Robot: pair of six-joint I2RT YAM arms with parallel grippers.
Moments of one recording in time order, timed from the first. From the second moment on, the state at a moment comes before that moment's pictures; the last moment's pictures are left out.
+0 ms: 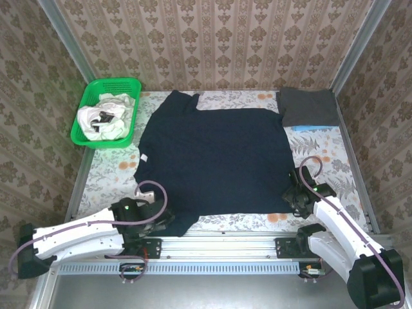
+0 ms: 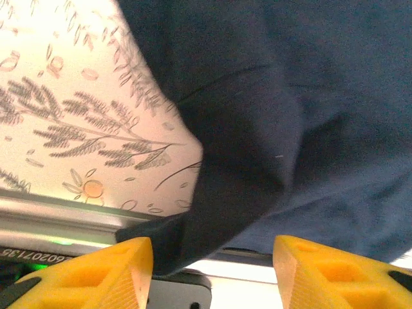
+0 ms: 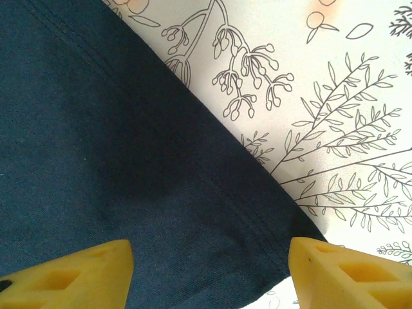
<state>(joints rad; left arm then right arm) -1.25 0.75 0.52 -1.20 -0.24 -1.40 0.18 0.86 0.44 -0.90 0.17 1.02</state>
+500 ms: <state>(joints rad) -1.13 0.66 0.43 -1.07 -0.20 -1.36 0.18 0.93 0.44 -0.83 0.14 0.98</state>
